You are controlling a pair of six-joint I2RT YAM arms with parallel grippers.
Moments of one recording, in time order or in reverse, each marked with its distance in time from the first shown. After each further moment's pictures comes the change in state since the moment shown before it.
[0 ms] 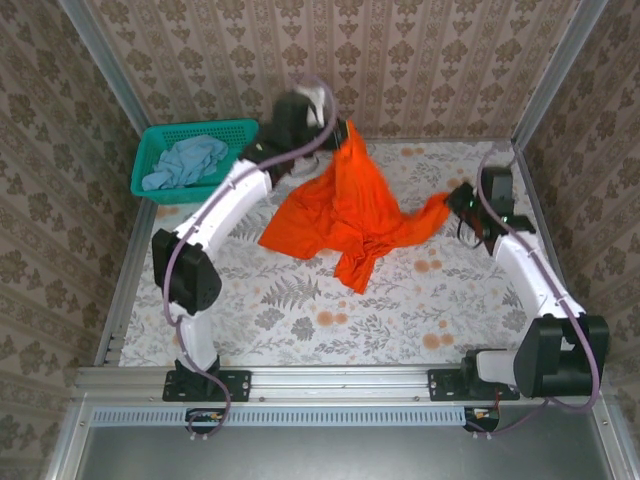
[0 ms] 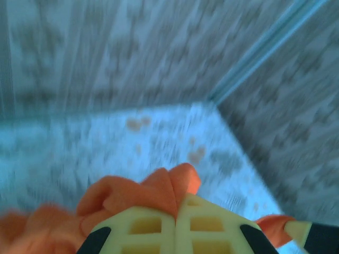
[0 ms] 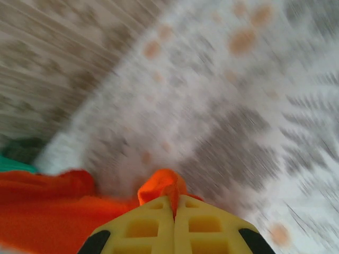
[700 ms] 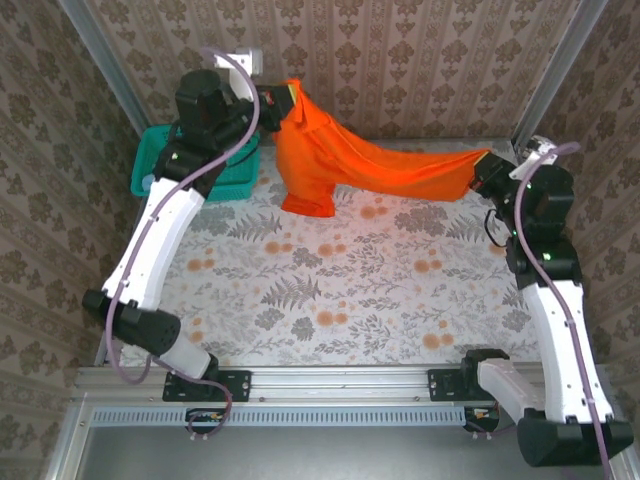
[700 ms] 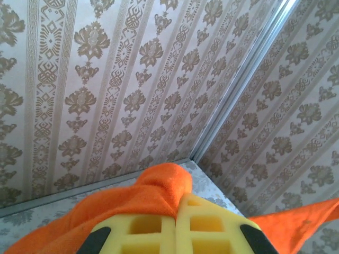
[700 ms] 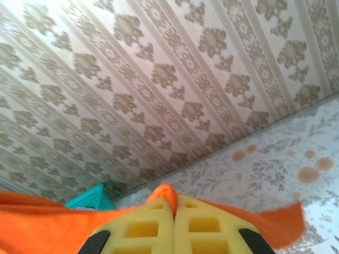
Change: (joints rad) left arm 0.104 -0.446 -0.230 0.012 0.082 0.121; right arm -0.002 -0.402 0.086 0.008 -0.010 -0.158
